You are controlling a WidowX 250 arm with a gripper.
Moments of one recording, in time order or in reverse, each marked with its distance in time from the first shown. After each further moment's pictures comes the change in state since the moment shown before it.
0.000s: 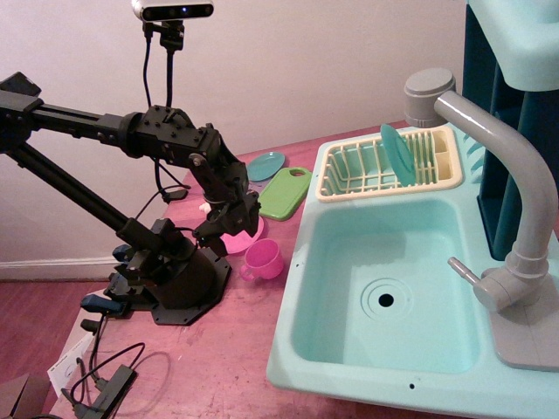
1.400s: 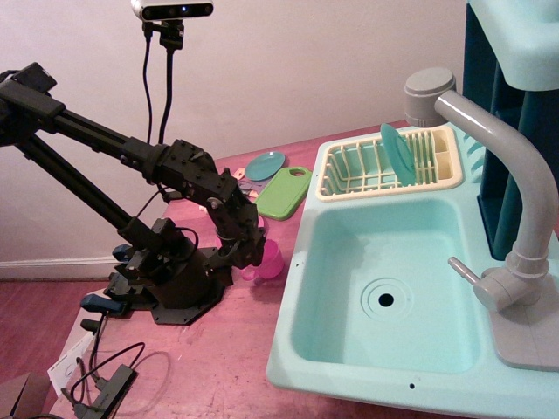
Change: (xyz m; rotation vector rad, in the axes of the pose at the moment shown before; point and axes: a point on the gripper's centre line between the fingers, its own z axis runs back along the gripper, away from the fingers) arm 0.015 -0.013 -0.060 -0.061 -0.015 -0.005
